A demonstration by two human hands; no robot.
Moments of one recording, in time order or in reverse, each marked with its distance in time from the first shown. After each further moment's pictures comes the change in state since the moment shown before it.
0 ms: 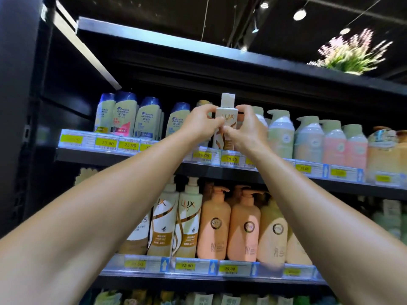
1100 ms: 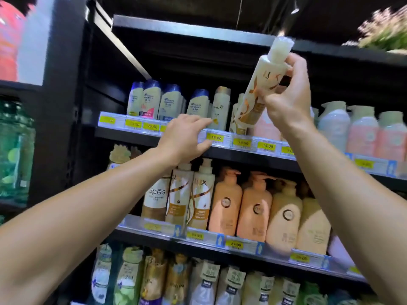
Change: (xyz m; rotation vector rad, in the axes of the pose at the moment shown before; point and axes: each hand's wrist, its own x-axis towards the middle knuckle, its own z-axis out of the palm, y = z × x) left_hand -0.087 -0.038 -0.034 0.890 0.096 0.275; right_hand -0.016 -0.029 -0.070 0.406 0.093 -0.160
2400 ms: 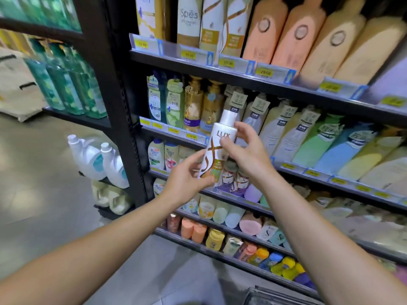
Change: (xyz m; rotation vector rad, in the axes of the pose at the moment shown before) left_hand -0.436 0.163 0.011 -0.834 -0.465 -0.958; right_hand -0.423 0.020 -0.051 0.270 -0.678 0.937
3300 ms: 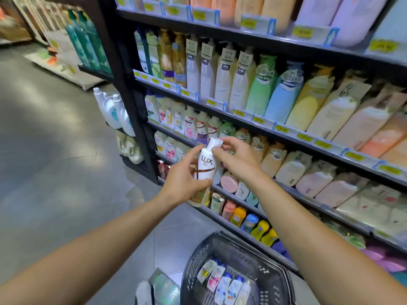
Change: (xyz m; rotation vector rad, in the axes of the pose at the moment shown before) left_hand -0.176 0.091 0.294 0.272 0.224 -0.181; right_hand -0.166 0.110 -0.244 -0.003 -0.338 0.073
